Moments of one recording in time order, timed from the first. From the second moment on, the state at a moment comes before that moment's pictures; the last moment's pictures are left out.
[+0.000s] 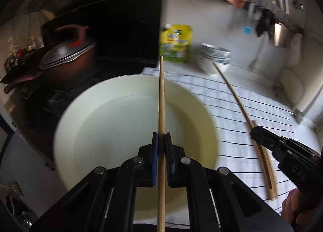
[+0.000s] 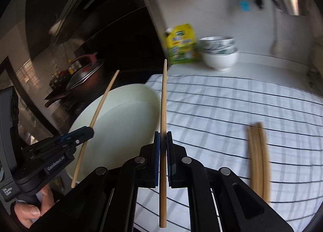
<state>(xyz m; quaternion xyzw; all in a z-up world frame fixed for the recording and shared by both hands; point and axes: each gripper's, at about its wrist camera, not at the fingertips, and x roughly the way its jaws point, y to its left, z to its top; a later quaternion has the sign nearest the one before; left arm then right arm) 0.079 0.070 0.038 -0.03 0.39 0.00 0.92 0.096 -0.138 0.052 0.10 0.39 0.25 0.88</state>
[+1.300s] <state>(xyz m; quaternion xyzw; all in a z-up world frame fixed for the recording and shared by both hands) 0.061 0.116 0.010 -0.08 0.40 0.03 0.91 0.091 -0.085 0.037 0.06 0.42 0.23 0.87</state>
